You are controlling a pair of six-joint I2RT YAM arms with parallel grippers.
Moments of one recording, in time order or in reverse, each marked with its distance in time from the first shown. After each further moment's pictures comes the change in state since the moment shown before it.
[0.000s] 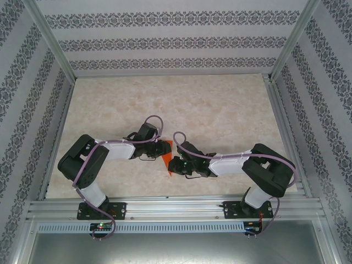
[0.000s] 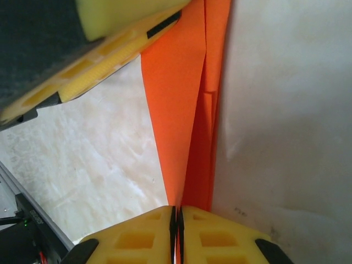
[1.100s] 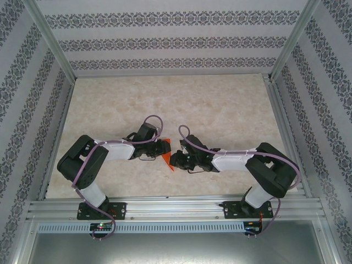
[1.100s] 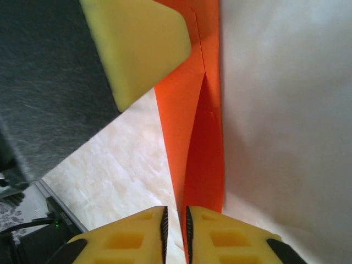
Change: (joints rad) left arm 0.000 -0.009 -0.010 0.019 -0.027 0.013; right arm -0.093 -0.014 0.020 -0.015 -0.095 -0.008
